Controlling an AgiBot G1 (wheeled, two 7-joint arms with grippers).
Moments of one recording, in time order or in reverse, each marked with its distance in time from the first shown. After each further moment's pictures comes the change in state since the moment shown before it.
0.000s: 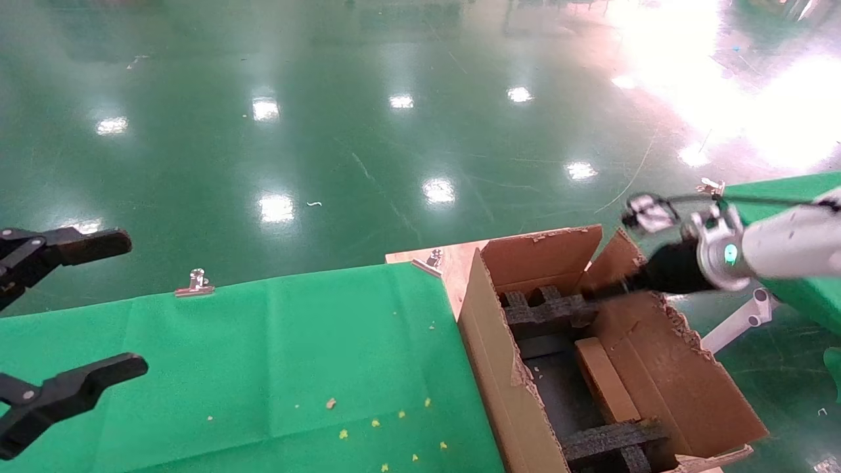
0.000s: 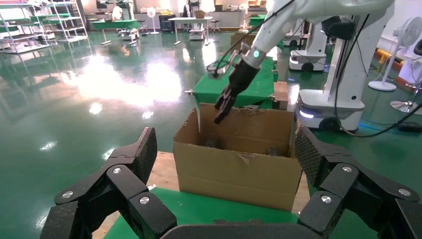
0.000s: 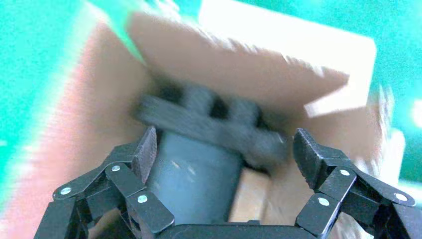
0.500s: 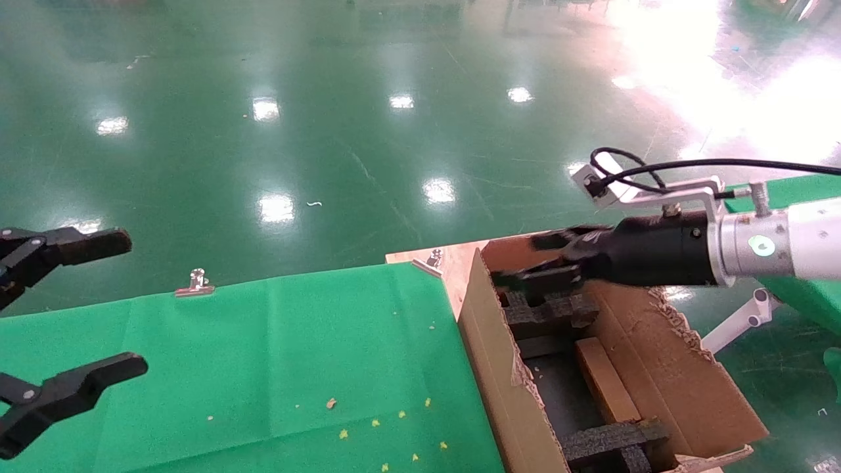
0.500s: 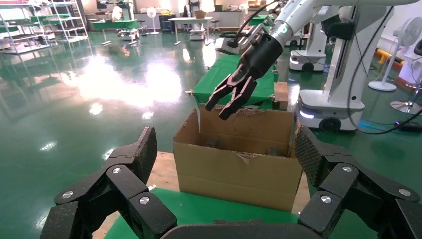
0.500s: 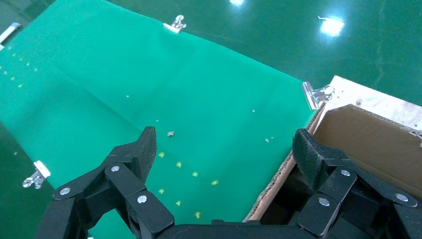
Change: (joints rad) left arm 0.000 0.000 0.000 0.000 0.000 0.000 0.000; right arm 0.014 0.215 0.125 0.430 0.283 -0.081 -0.130
